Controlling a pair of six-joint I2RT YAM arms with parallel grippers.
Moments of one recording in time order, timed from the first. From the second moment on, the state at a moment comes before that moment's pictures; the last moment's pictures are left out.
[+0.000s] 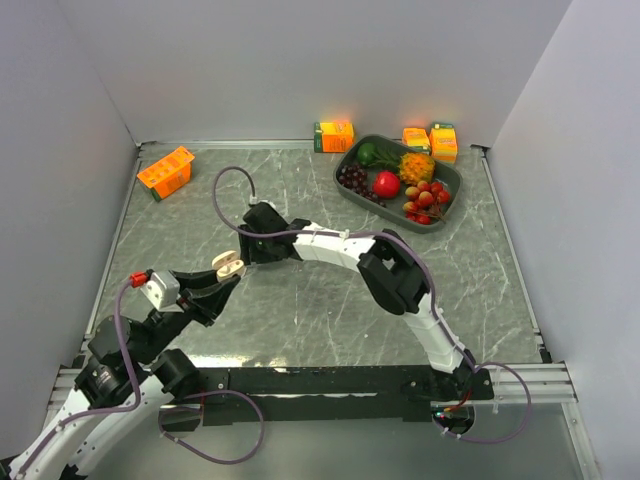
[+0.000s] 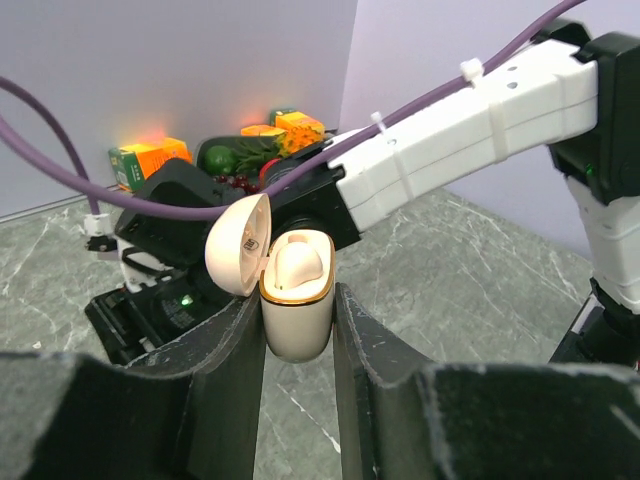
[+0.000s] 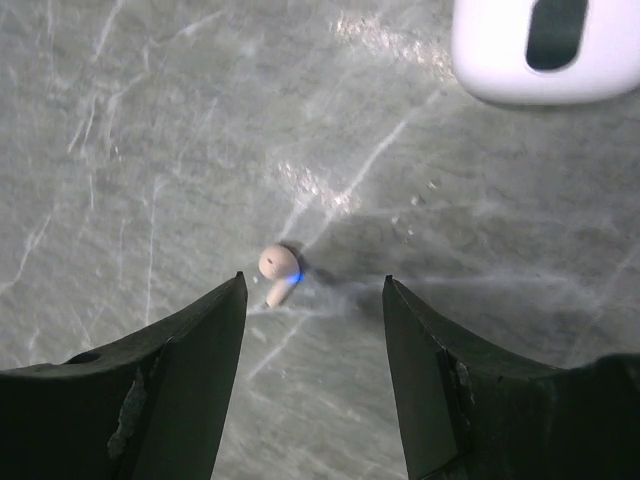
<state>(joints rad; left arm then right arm) -0.77 0.06 0.50 -0.21 -0.02 -0.13 0.94 2.25 1.74 -0.32 0.00 0.67</state>
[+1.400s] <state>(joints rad) -0.77 0.01 0.51 -0.26 -0.02 -0.13 1.00 2.38 1.93 -0.42 0.12 0.76</state>
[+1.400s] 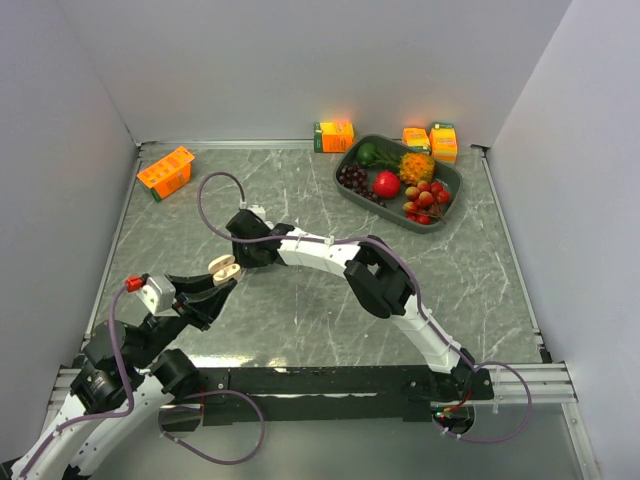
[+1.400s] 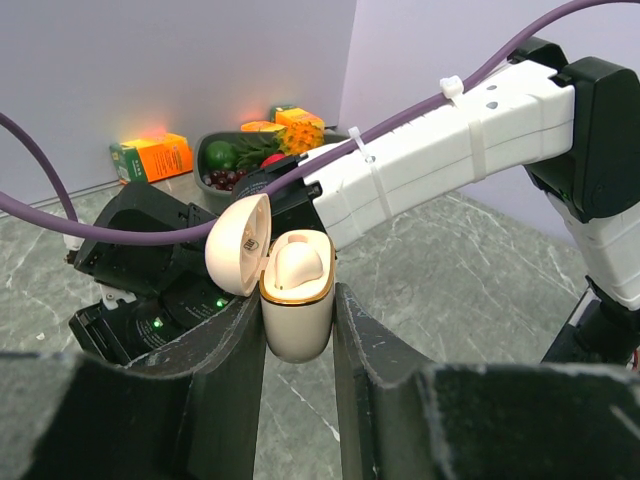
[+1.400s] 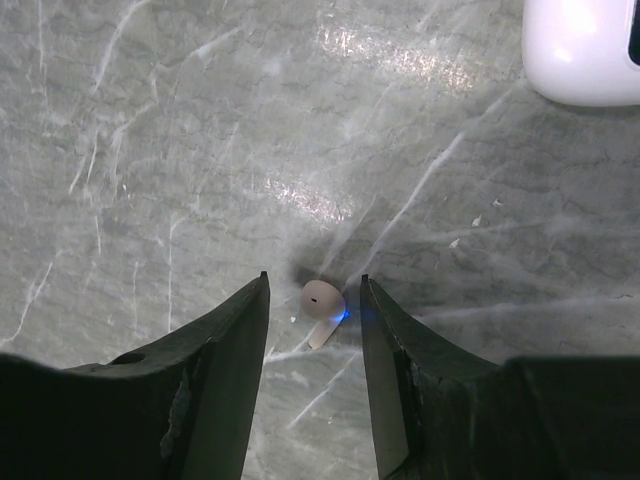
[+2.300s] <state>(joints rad) -0.77 0.01 0.51 -0.30 -0.02 -0.13 1.00 2.38 1.93 -0.46 0.13 0.83</state>
